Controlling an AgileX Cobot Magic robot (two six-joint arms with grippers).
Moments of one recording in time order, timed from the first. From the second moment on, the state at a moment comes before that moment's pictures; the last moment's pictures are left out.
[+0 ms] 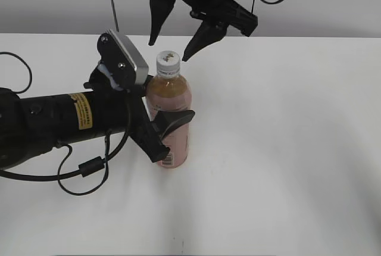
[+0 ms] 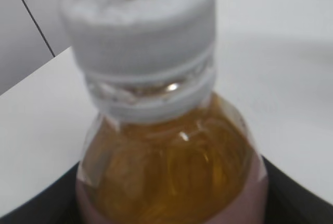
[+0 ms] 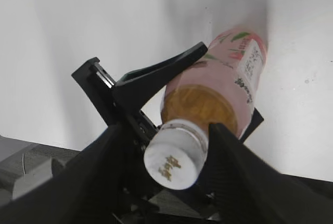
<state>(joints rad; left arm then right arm) -0.53 1.78 -0.64 0.62 -0.74 -0.10 0.62 1.97 -1.89 0.38 1.22 0.59</state>
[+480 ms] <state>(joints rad) -0.53 1.78 -0.64 0.62 -0.74 -0.10 0.62 1.96 -1.87 0.39 1.22 0.59</state>
